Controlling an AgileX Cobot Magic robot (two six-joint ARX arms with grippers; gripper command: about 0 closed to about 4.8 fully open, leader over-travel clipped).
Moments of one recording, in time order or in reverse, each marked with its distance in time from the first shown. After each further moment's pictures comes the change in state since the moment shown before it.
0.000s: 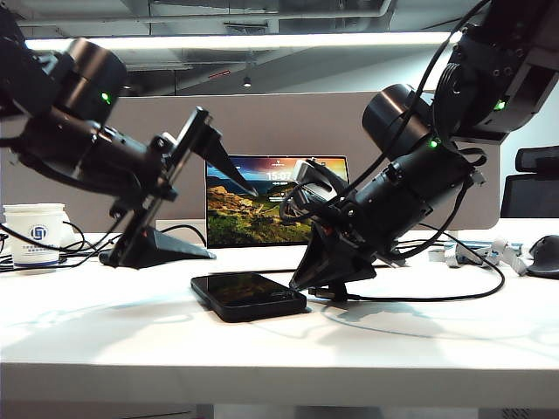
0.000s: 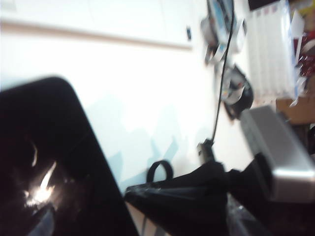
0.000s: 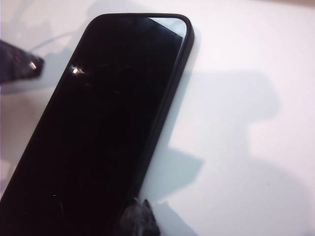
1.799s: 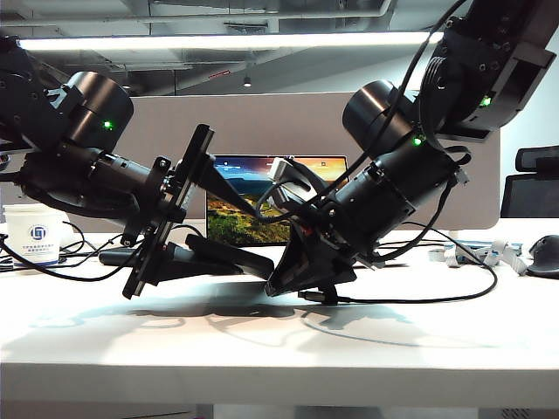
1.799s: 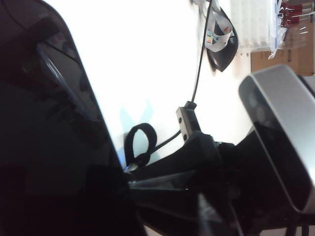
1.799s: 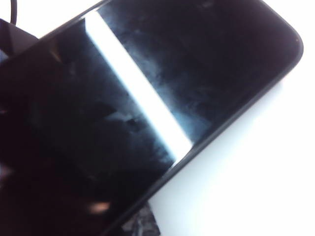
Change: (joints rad) left arm -0.005 0.102 0.000 0.041 0.231 -0.015; right arm 0.061 0.000 0.000 -0.007 -0.020 0.000
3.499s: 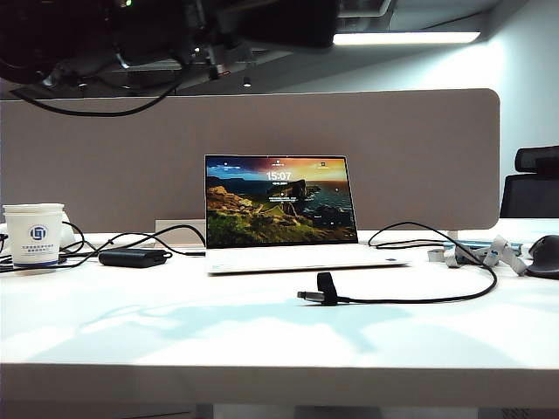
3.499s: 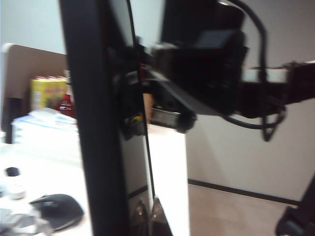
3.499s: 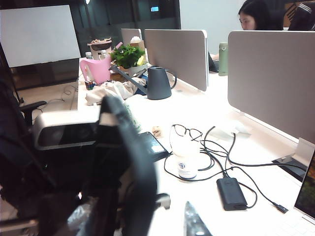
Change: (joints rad) left arm -0.124 -0.139 -0.002 0.898 0.154 0.360; right arm -0.217 -0.606 0.000 0.285 -0.385 0.100
